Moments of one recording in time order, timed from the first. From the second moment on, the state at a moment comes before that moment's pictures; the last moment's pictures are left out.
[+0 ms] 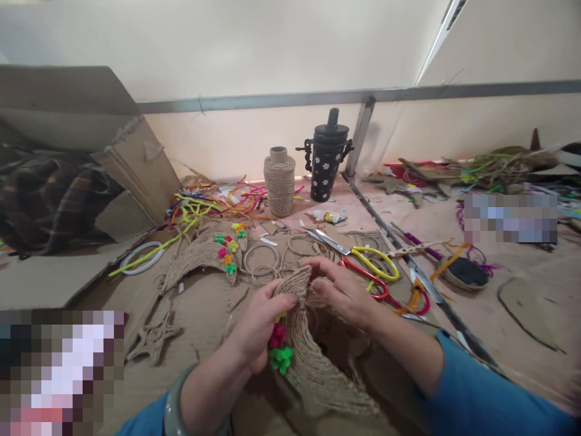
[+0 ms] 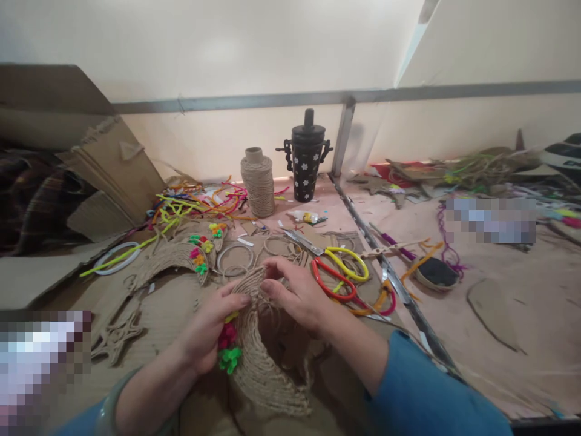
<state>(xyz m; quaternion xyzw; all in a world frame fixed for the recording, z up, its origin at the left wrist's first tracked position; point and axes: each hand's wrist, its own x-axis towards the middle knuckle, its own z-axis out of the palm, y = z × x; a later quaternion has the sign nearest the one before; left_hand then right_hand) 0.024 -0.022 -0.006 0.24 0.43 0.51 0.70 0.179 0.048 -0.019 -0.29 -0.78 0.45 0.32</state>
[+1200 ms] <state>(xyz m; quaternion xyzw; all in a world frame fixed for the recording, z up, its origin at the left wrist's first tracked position) 0.025 -0.023 -0.012 0.28 0.45 0.54 0.66 0.167 0.041 -0.020 -0.29 -0.70 0.59 0.27</state>
